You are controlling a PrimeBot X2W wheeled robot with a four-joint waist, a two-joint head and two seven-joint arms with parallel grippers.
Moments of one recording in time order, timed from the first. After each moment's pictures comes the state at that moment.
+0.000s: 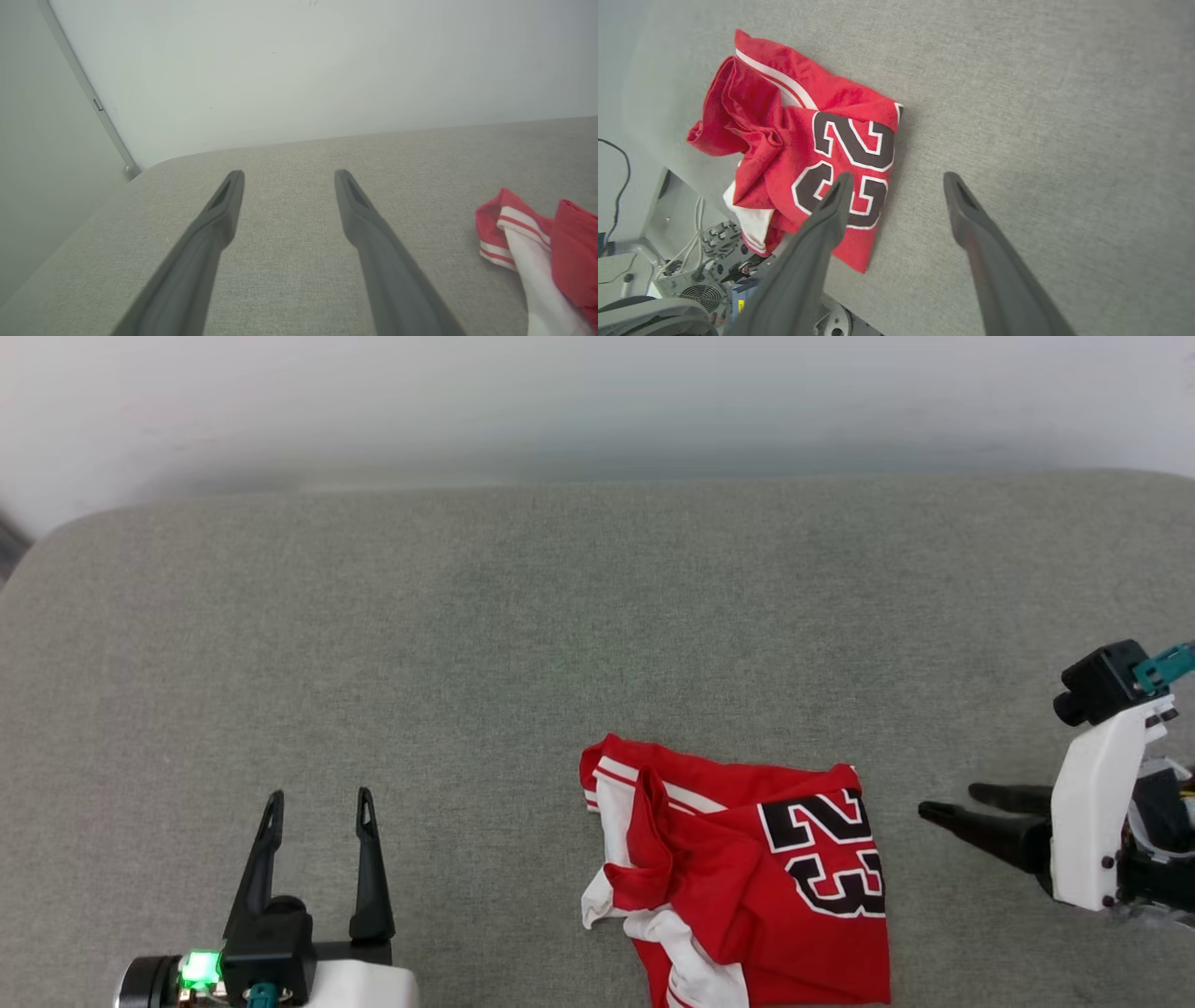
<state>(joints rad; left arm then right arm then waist) 0.10 0.11 -0.09 -0.07 -0.01 0.20 -0.26 -0.36 -0.67 0.38 0.04 1.00 0.13 0.82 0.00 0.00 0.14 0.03</state>
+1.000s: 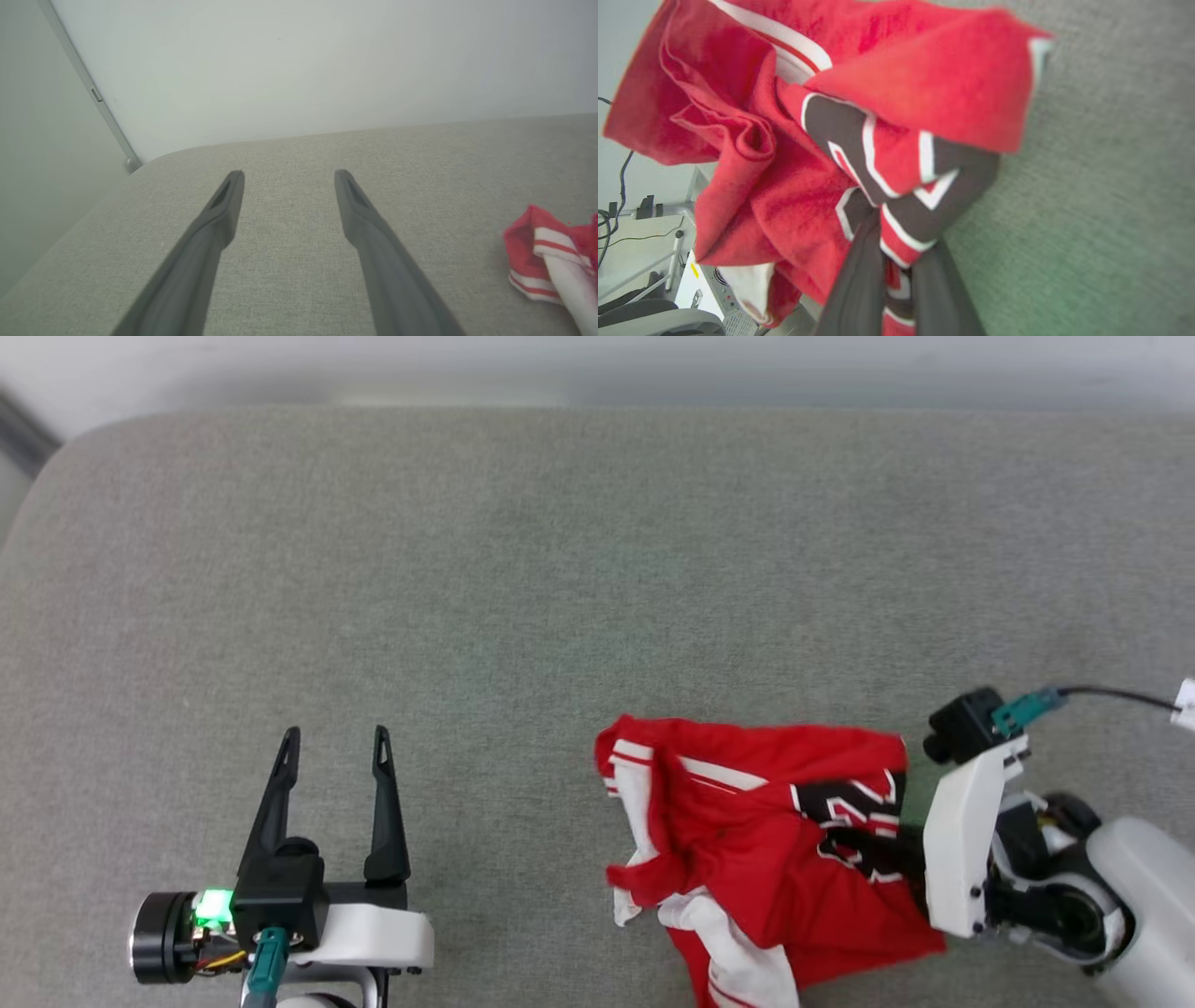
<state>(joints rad) -0.02 0.10 -0.10 -0.04 -0.01 0.17 -0.26 -0.44 -0.55 0.64 0.23 1.05 0.13 0.62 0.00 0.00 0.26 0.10</state>
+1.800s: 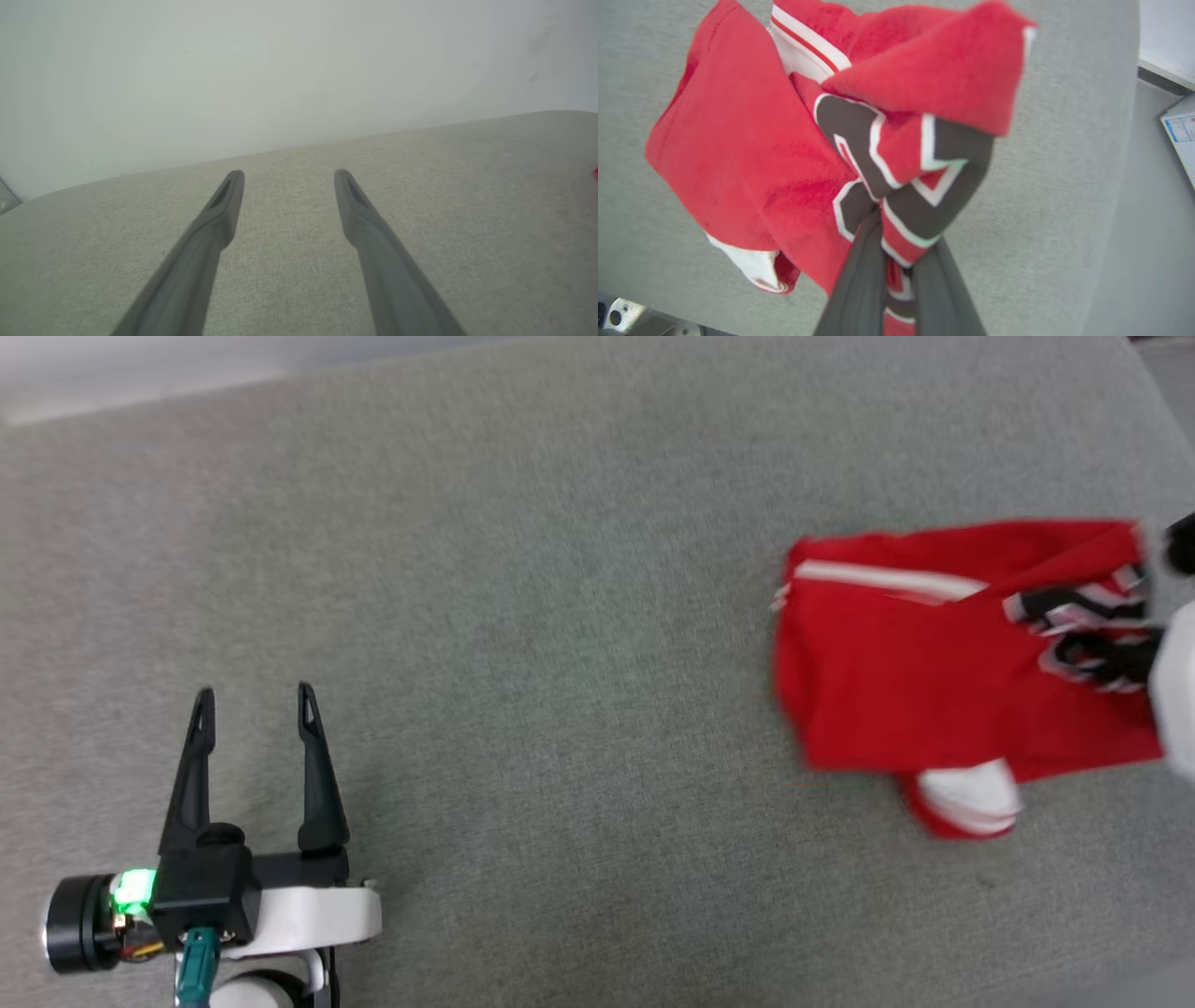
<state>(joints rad) -0.02 0.13 -0.04 -0.16 0.01 0.19 -0.26 -0.72 -0.92 0.69 0.12 0.94 0.13 0.58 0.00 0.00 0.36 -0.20</state>
